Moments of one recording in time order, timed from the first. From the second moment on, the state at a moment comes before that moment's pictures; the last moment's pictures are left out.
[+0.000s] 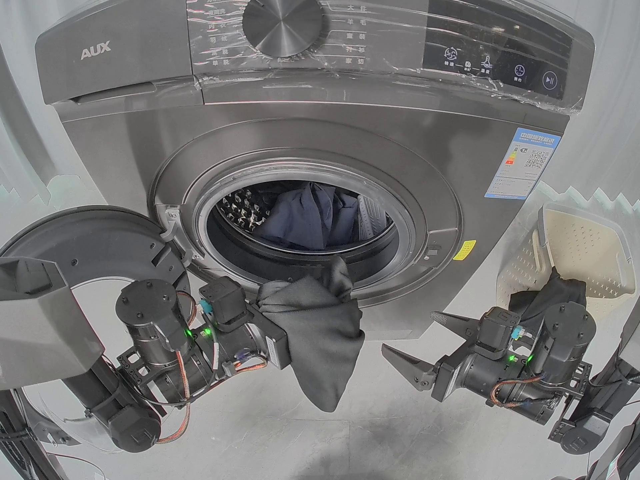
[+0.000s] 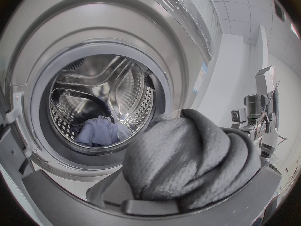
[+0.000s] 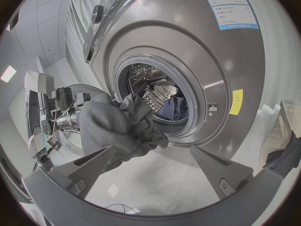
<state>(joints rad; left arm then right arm) -0.62 1.96 -0.42 -1.55 -0.16 -0.05 0.73 1.83 -0.22 -1.50 -0.04 0.15</state>
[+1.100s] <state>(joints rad) -0.60 2.22 -0.77 -1.55 -0.03 -0.01 0.78 1.77 -0.22 -1.50 -0.04 0.15</state>
